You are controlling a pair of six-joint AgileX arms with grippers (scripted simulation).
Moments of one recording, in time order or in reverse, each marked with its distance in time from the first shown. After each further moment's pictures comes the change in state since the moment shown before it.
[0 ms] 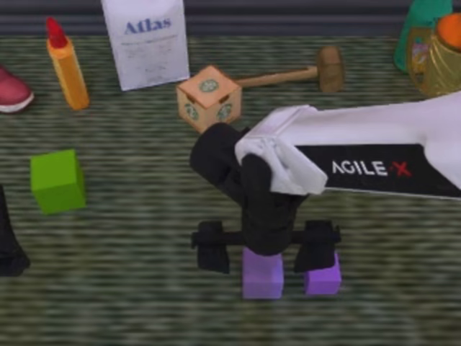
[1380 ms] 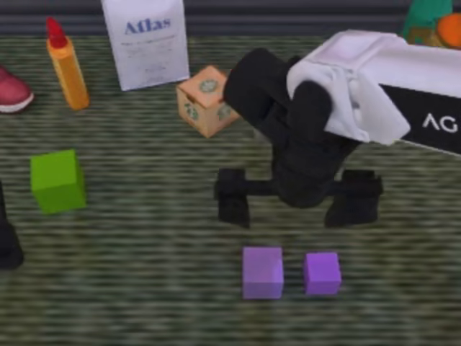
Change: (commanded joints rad) left arm -0.007 0.133 0.129 -0.086 0.003 0.102; right arm -0.059 -0.237 0.035 -0.167 0.032 -0.062
